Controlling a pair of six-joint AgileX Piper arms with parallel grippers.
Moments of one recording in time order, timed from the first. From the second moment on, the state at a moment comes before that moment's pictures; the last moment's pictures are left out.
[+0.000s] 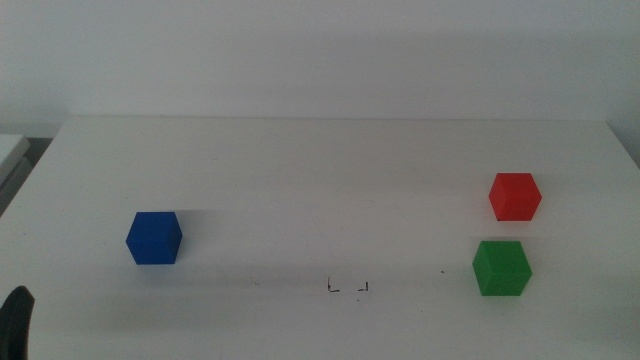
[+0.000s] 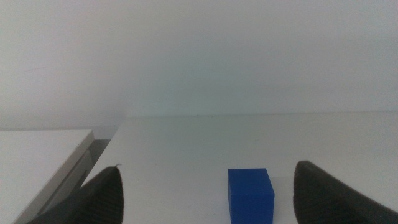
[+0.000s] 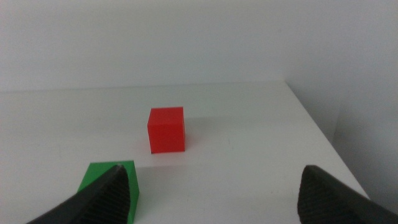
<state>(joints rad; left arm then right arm) 0.00 0.00 0.00 -0.04 0.13 0.03 -0.05 0.00 0.00 0.01 0.24 0.01</state>
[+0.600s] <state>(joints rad) 0.00 0.00 0.00 -0.04 0.13 0.03 -0.05 0.10 -0.12 0.03 0.16 0.01</state>
